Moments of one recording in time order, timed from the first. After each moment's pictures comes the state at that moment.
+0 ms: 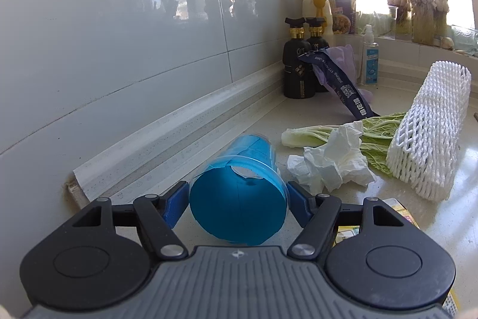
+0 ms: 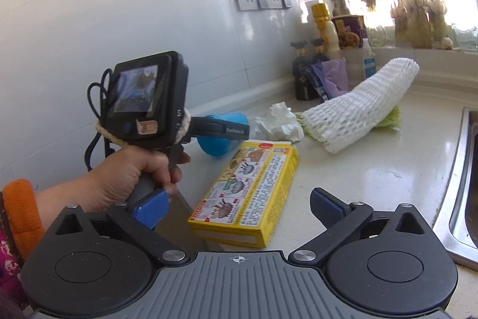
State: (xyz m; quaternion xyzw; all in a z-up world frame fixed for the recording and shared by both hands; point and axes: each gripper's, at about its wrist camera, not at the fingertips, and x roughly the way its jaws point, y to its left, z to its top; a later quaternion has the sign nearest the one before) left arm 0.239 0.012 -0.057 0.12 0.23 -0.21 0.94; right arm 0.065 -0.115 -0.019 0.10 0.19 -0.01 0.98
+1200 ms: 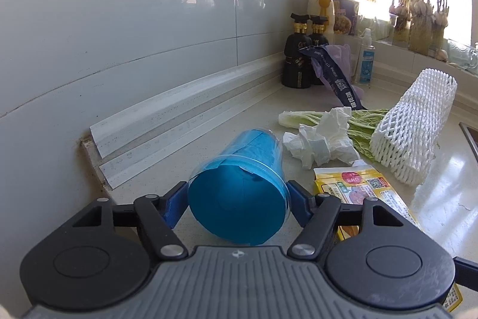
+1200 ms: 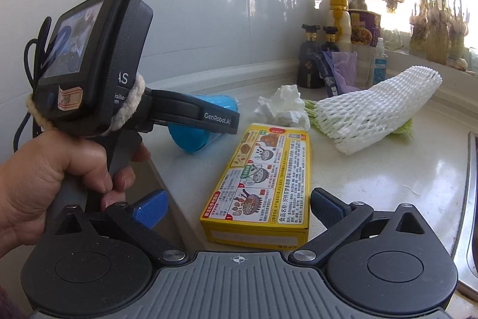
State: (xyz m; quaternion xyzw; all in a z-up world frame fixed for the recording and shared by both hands) left arm 0.223 0.035 -0.058 0.08 0.27 -0.22 0.94; right arm 0.116 -0.093 -0.033 0.03 0.24 -0.04 0.97
